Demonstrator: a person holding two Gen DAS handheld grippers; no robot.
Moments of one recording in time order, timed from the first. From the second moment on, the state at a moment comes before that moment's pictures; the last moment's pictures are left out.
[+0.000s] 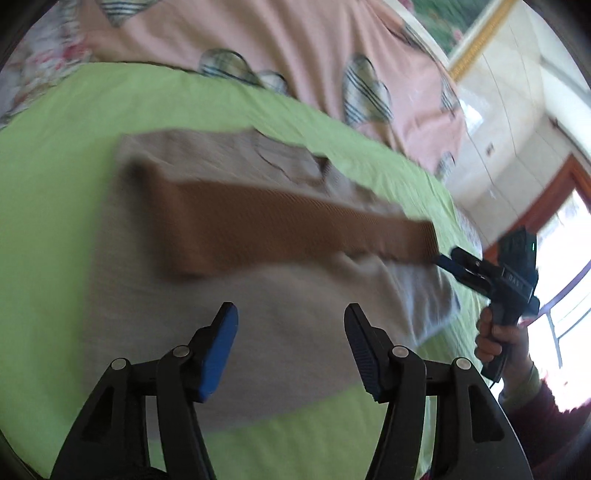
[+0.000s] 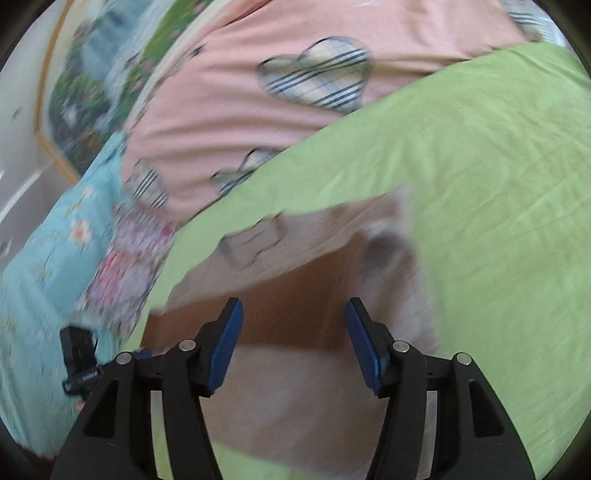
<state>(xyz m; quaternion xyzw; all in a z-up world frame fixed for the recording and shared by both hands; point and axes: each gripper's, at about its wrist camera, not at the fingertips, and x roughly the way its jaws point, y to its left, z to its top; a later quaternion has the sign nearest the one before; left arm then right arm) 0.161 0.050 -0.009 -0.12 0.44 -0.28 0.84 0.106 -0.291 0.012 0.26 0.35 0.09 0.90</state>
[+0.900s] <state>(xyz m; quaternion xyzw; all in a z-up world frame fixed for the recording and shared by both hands) 0.281 0.102 -0.017 -0.16 0.45 -0.11 0.87 0.189 -0.336 0.001 0.20 0.38 -0.05 0.90</state>
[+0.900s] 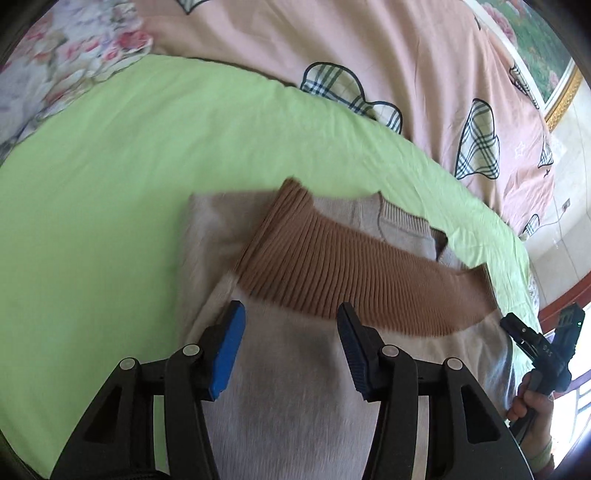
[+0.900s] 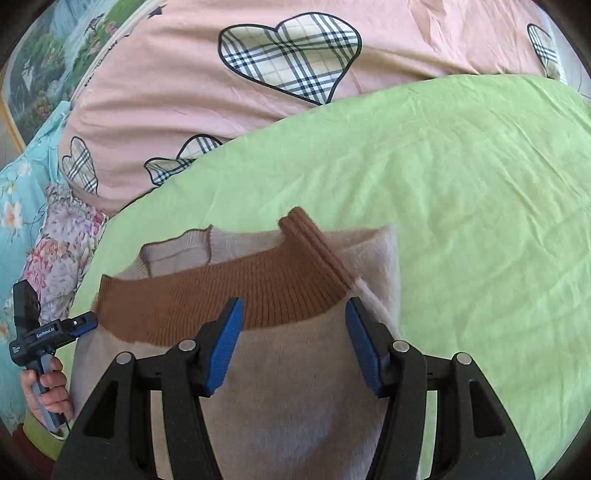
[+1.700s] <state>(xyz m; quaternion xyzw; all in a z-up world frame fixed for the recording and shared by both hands) 0.113 0.060 -0.013 -0.22 0.46 -0.17 0.84 0.067 -0.264 -0.009 0.26 0.39 0.00 0.88</state>
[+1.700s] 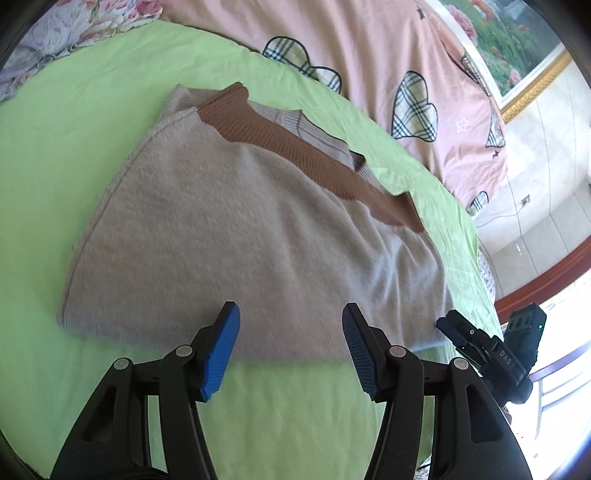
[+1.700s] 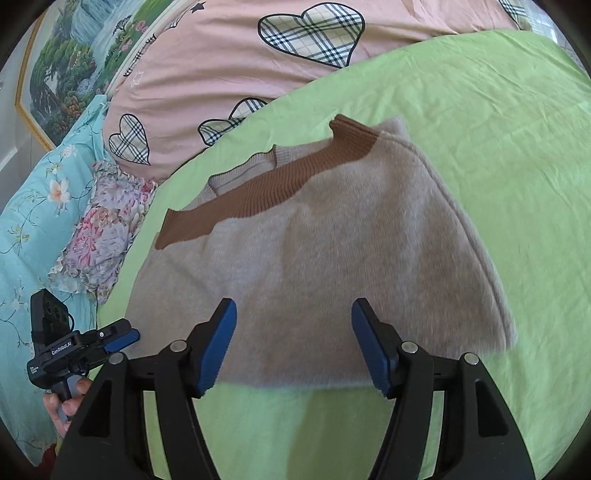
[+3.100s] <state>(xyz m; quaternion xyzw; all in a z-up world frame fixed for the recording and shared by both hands) 0.127 0.113 -0.034 -0.23 0.41 0.00 0.88 0.040 -0.251 -0.008 0.28 0.38 0.01 0.88</state>
